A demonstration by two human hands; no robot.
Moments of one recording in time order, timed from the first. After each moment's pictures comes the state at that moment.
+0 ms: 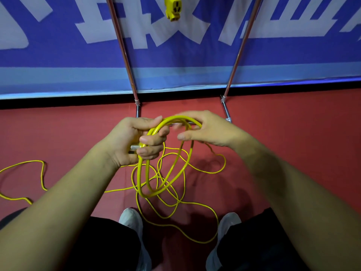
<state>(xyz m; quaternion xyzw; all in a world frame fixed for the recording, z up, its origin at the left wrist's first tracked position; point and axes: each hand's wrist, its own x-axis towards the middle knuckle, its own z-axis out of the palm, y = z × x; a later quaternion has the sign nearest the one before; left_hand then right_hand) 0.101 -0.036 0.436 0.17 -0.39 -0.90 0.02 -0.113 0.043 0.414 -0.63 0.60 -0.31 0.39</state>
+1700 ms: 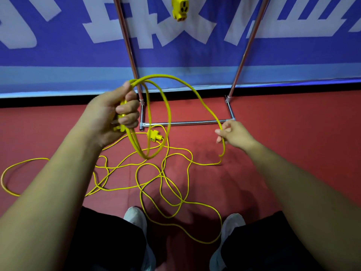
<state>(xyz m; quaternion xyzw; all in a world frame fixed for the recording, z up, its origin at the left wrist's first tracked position) 0.133 -0.090 0.446 0.29 -0.47 -0.81 0.22 -0.190 0.042 0.312 -0.36 0.77 -0.36 0.37</state>
